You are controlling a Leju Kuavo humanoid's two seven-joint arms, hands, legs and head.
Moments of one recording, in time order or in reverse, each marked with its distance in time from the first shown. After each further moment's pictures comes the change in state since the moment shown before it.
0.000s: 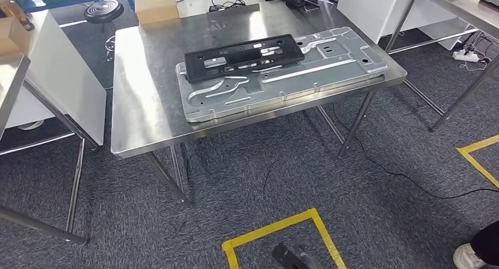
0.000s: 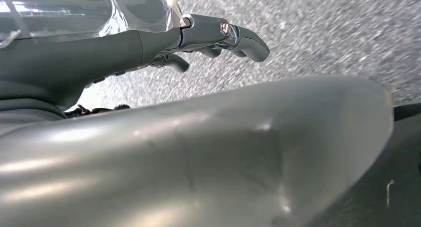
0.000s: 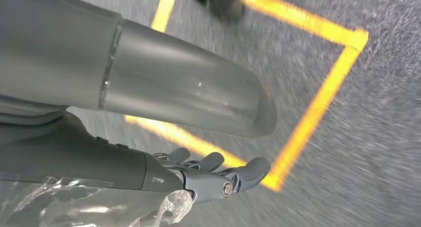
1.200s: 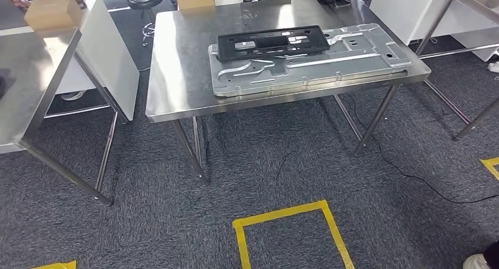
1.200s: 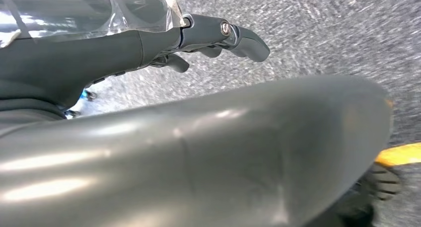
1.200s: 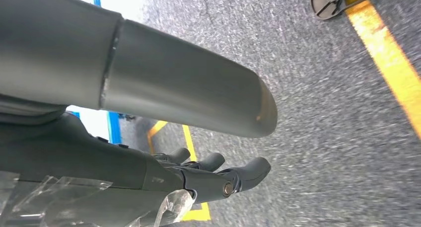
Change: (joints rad) left arm -0.011 0.006 0.043 0.000 0.050 0.020 0.019; right arm 0.187 0.058 -0.278 0.720 -0.862 -0.043 -0.090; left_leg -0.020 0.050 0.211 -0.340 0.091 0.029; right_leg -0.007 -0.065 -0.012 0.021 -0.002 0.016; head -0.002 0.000
